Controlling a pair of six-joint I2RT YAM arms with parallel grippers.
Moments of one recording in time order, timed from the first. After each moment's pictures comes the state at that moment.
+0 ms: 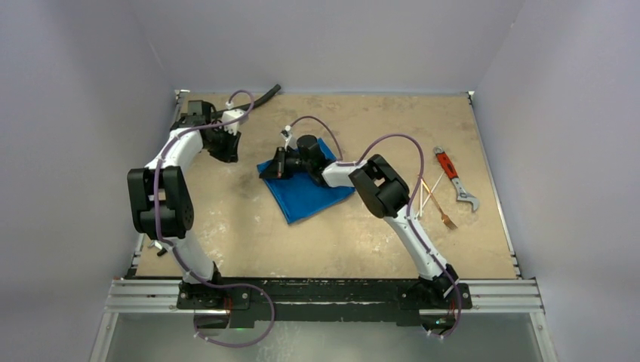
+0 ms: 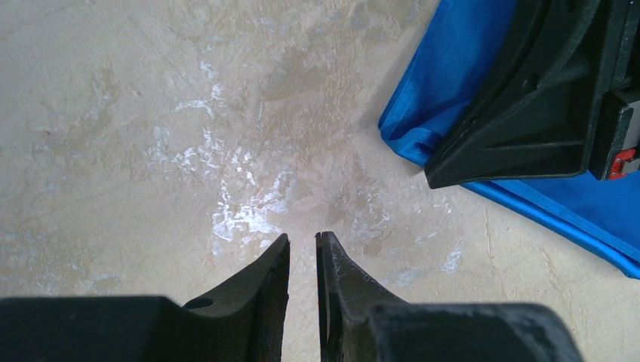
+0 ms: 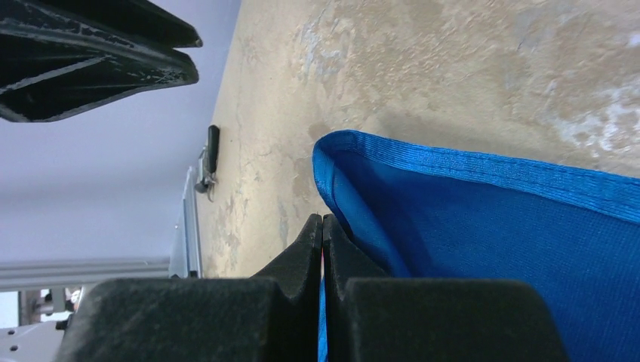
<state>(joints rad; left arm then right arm) 0.08 1.80 1.36 -0.65 0.39 0.49 0.72 2.54 1.70 0.54 -0.65 0.90</state>
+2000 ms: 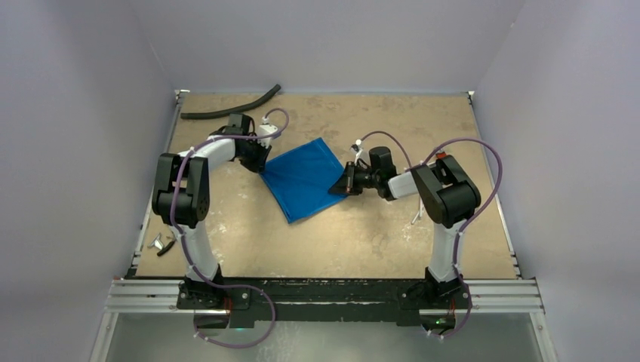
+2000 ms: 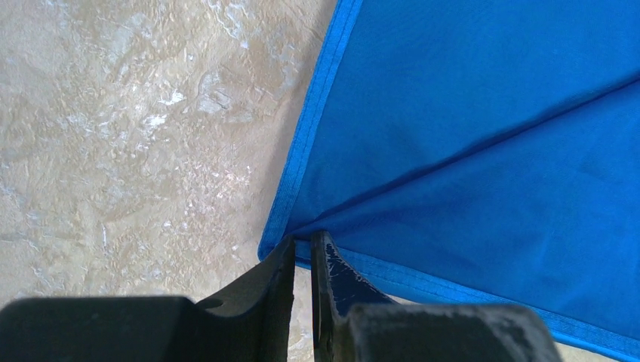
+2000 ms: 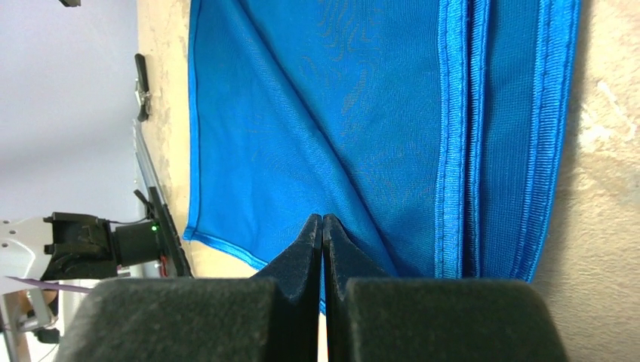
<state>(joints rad) -0.14 1.94 1.28 -0.44 0.31 0.43 0.38 1.99 0.85 0.50 -0.76 0.67</state>
